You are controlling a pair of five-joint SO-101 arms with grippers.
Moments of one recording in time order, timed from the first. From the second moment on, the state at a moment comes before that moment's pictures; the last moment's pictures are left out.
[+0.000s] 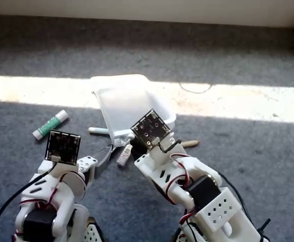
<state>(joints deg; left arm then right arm) 1.9 -104.3 70.5 75.8 -0.7 -39.6 -66.5 60.2 53.0 10.1</state>
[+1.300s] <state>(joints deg) 2.8 -104.3 80.7 60.1 2.0 -39.6 -66.5 60.2 53.0 10.1</state>
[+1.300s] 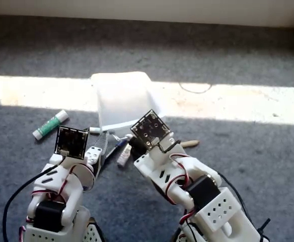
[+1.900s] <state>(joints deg) 1.5 -103.7 80.7 60.1 2.0 -32.8 -66.5 60.2 56.7 10.2</state>
